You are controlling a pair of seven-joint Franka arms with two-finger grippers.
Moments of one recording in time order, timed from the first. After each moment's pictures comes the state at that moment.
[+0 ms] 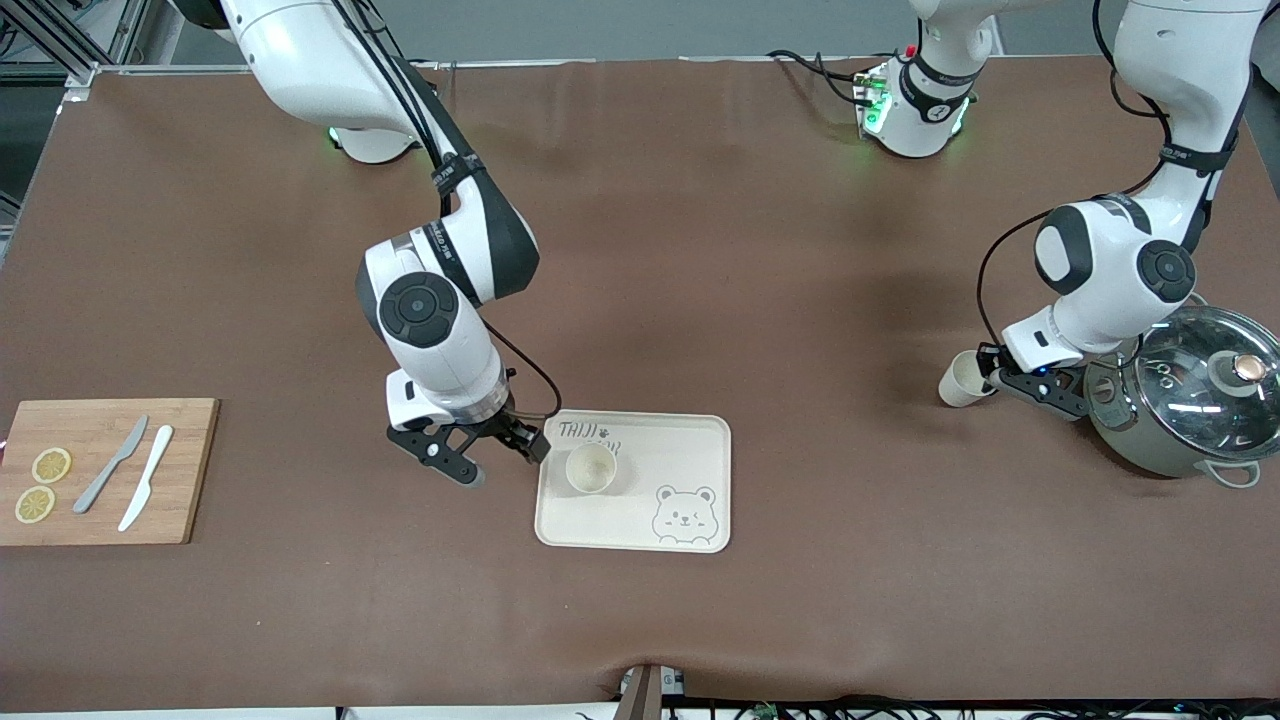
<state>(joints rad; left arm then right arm) 0.19 0.31 -0.13 -2.27 -0.09 2.66 0.62 0.59 0.62 -0.15 -1.41 0.04 2.09 0.85</state>
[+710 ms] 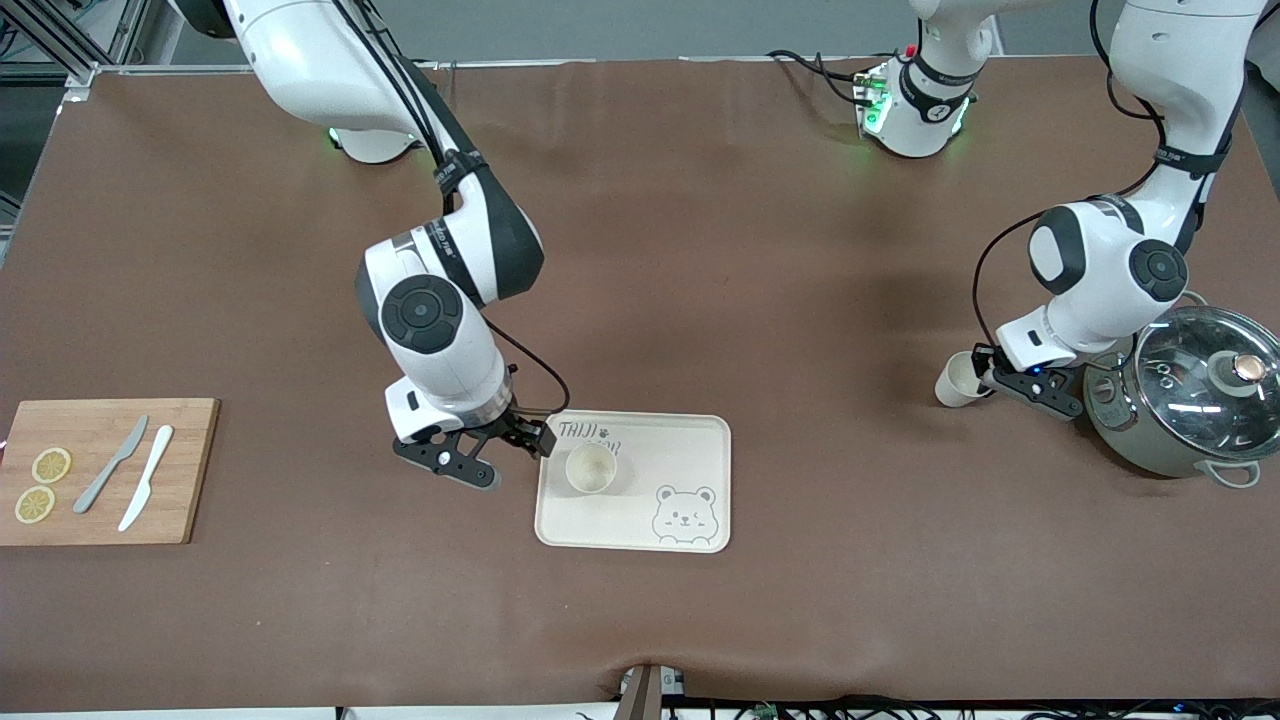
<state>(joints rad) 0.19 0.32 -0.15 -2.28 -0.09 2.68 0.63 0.60 0.67 -0.15 -1.29 0.04 2.05 0.87</state>
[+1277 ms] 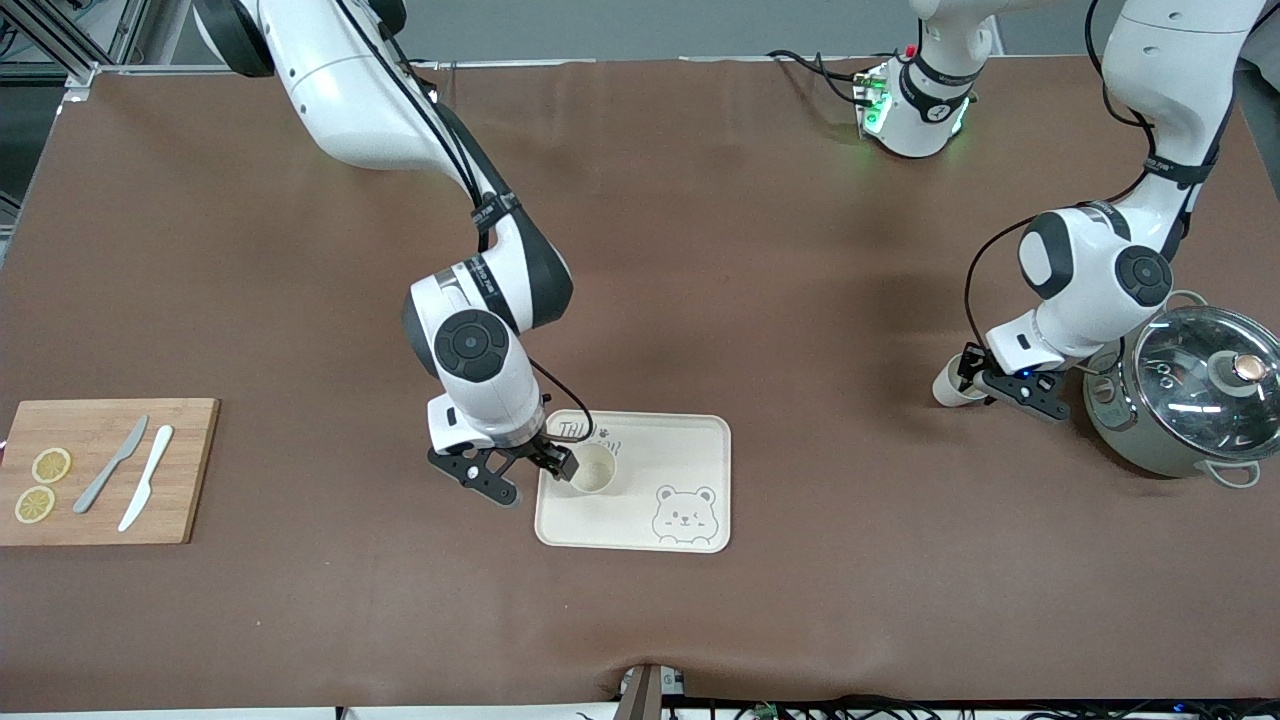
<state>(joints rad) 0.19 0.34 -0.16 -2.28 -0.09 2.71 0.63 0.61 0.80 -0.15 -1.23 0.04 2.13 1.01</state>
